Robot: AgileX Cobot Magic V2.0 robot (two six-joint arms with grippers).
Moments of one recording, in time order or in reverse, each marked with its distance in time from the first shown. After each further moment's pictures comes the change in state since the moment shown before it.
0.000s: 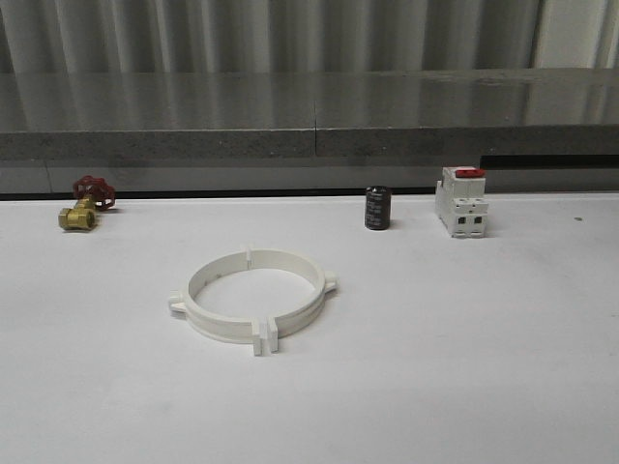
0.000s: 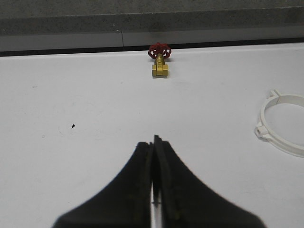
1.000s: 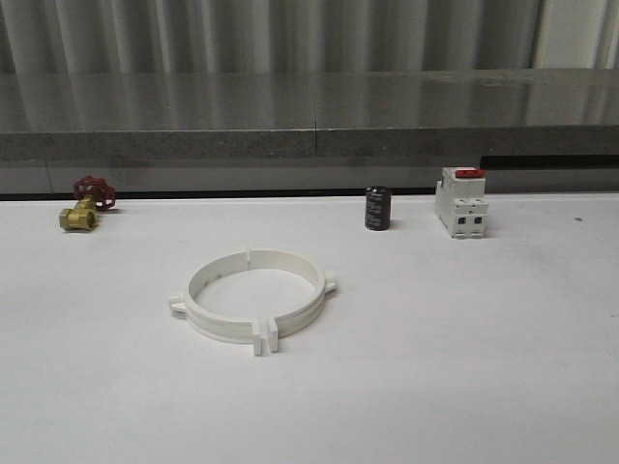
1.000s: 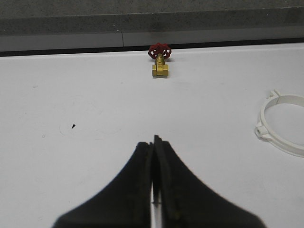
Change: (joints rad) left arm 0.000 0.000 0.000 0.000 0.000 0.000; right arm 0.019 -0.897 0.608 -0.050 -0.640 -0.077
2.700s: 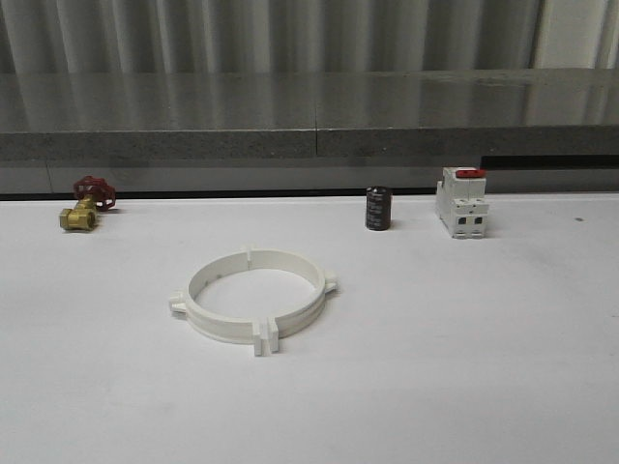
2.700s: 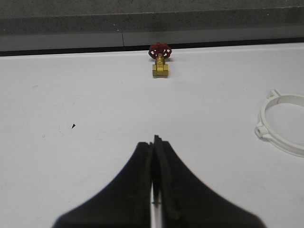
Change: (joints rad) left arm 0.000 0.000 0.002 0.000 0.000 0.000; right arm 0.003 -0.271 0.212 -0.013 0.027 -0.001
